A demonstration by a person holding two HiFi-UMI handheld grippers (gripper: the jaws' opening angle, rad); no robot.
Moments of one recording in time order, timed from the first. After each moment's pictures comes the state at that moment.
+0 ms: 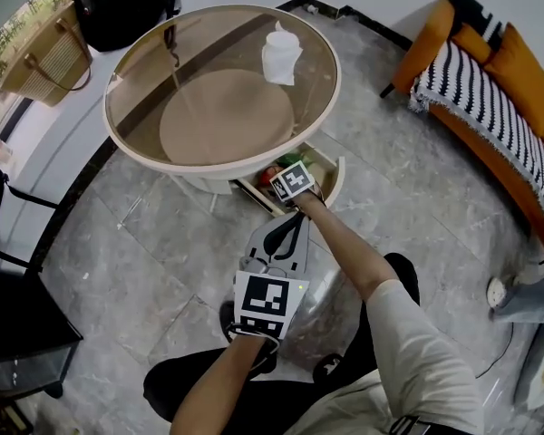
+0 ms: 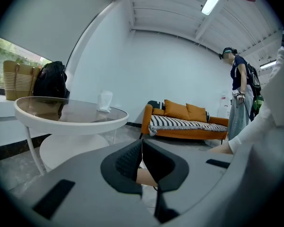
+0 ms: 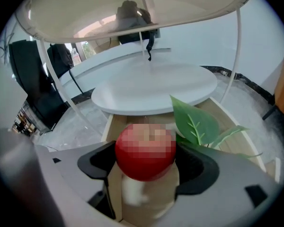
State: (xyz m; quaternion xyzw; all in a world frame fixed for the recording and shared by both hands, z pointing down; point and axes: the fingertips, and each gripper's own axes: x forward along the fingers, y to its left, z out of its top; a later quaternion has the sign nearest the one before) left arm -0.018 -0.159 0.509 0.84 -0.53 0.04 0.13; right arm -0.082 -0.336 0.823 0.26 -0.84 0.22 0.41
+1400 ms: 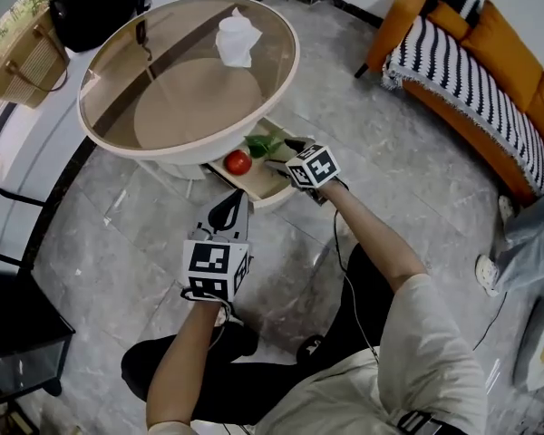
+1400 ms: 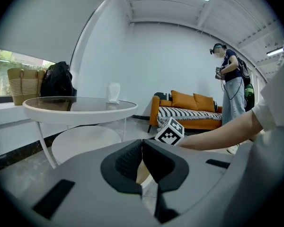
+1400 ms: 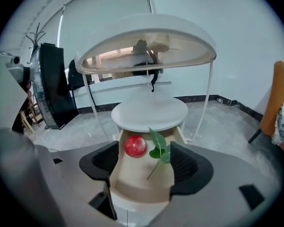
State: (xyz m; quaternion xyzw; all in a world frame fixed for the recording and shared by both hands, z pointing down) left arm -0.040 -0.157 0.549 0.81 -0.56 0.12 0.14; right arm 0.012 -0.320 0.709 0.25 -0.91 0.13 0.31
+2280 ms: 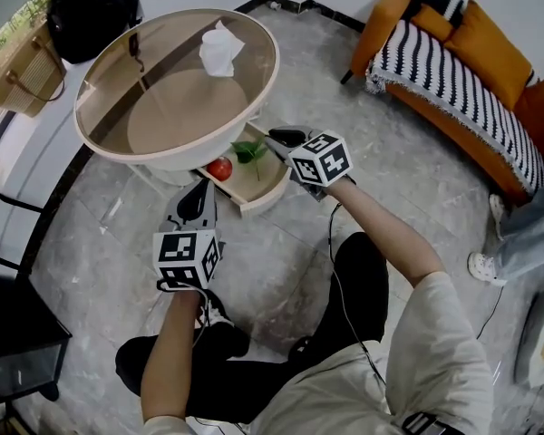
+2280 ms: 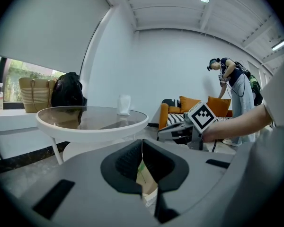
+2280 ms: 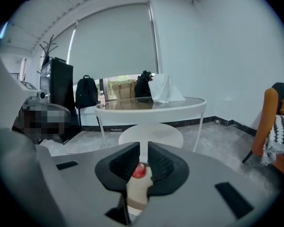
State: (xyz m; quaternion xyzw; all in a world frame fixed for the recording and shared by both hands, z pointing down) left arm -0.065 -0.164 0.512 0.78 -0.61 0.08 0.12; right arm 0.036 -0.302 0.562 0.26 -0.94 0.09 0.20
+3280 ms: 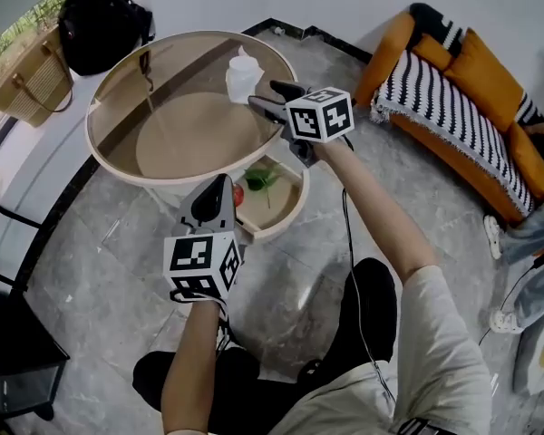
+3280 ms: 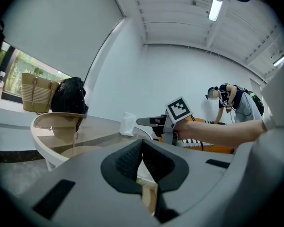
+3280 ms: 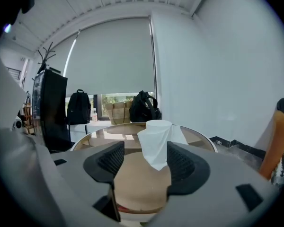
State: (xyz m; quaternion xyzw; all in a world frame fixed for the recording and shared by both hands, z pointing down) left arm -0.097 -0.200 0.448 0.79 -0.61 -0.01 0.11; right arm -0.059 -0.397 0.428 0.28 -0.95 0.05 0.13
